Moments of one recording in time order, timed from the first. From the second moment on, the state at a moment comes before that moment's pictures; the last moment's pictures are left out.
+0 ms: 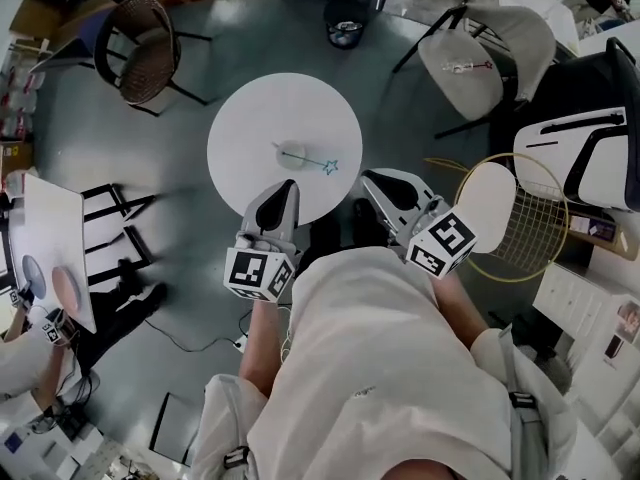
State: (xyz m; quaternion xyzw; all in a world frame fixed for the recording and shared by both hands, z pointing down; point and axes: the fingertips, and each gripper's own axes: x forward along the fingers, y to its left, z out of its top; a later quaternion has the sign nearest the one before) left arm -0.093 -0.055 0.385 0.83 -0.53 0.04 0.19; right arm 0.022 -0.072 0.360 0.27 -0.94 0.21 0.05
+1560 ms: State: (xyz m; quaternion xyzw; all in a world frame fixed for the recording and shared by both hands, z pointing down) left arm -0.081 -0.097 0.544 0.90 -0.33 0.25 0.15; right arm 0.032 -0.042 0.438 0.41 -0.85 0.30 0.11
